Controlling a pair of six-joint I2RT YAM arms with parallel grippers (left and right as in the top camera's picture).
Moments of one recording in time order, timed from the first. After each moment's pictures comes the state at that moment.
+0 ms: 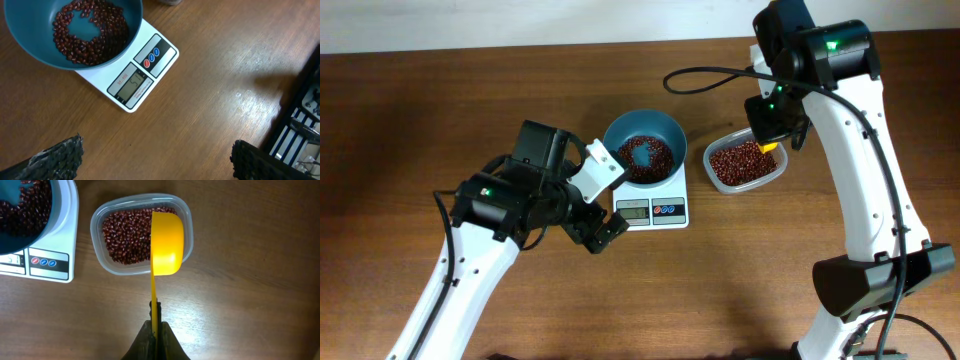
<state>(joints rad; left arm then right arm) -0.36 1.34 1.29 -1.07 0.39 0.42 0.22 1.92 2.22 -1.68 0.16 -0.01</state>
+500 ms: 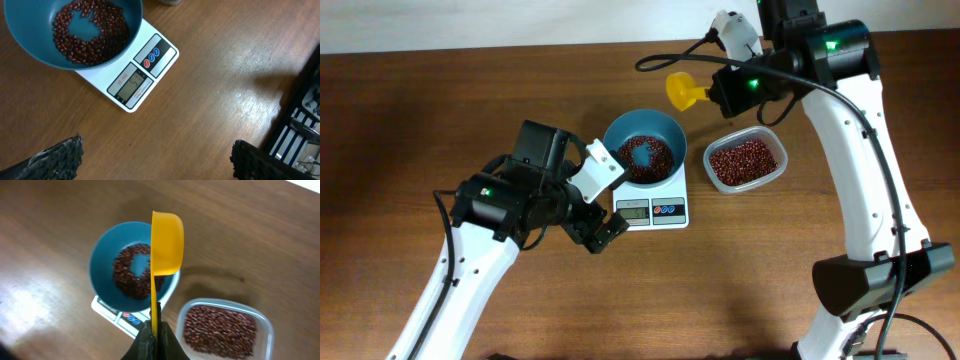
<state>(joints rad) -0.36 1.34 1.29 -1.07 0.39 0.42 0.22 1.92 2.22 -1.37 -0.33 -0.20</state>
